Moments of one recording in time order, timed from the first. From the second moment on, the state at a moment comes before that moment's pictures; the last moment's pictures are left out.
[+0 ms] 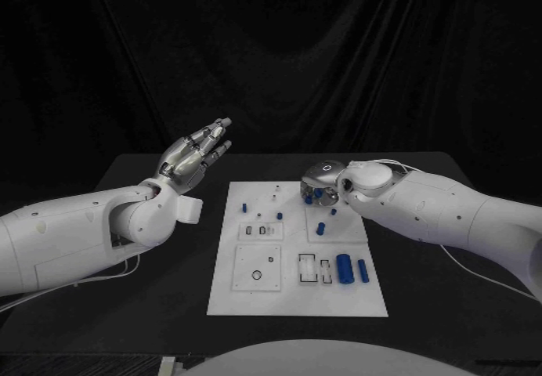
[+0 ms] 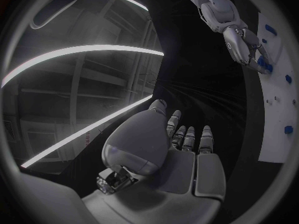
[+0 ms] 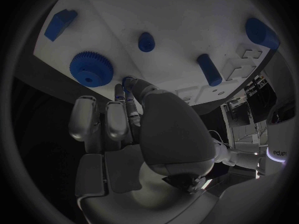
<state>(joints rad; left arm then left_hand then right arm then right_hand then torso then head) 1.23 -0.93 -0.21 1.52 0.12 -0.09 0.67 1.48 0.27 -0.16 0.27 0.59 0.40 0.07 0.07 0.05 0.02 0.04 0.01 0.01 0.00 0.03 0.00 0.00 0.16 0.00 0.14 0.01 0.00 1.19 -0.36 -0.20 0.86 -1.81 -0.17 0.14 1.44 -0.13 0.37 0.08 0.39 0.99 0.08 0.13 0.28 1.03 0.03 0.24 0.15 1.41 -0.05 1.34 1.04 0.10 1.31 0.07 1.34 1.26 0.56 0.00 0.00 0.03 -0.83</state>
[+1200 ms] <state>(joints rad) 1.23 -0.99 -0.21 1.61 0.11 -0.17 0.65 1.49 0.25 -0.16 0.27 0.60 0.45 0.11 0.10 0.05 0.09 0.08 0.03 0.02 0.00 0.07 0.00 0.00 0.16 0.00 0.17 0.01 0.00 1.30 -0.38 -0.21 0.95 -1.71 -0.20 0.11 1.39 -0.14 0.36 0.09 0.36 1.00 0.08 0.15 0.34 1.07 0.04 0.23 0.15 1.41 -0.05 1.35 1.05 0.09 1.32 0.06 1.35 1.28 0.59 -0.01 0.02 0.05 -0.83</state>
